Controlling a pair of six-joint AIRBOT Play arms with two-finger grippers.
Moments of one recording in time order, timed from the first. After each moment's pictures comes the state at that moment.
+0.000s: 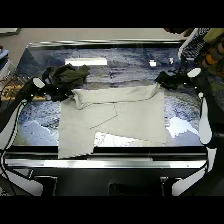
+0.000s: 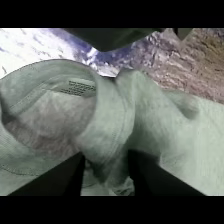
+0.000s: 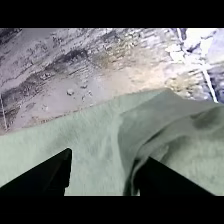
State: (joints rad) left arm 0.02 -1.81 1.53 1.10 -0.92 -1.77; right arm -0.17 -1.87 1.73 -0.91 0.97 1.47
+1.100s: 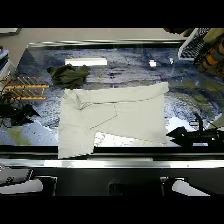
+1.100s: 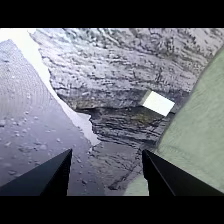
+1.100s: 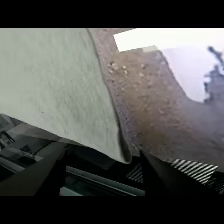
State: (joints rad) left arm 0.48 -1.47 1.19 1.18 -1.29 -1.53; right arm -0.68 -1.36 0.69 -0.88 1.34 0.98
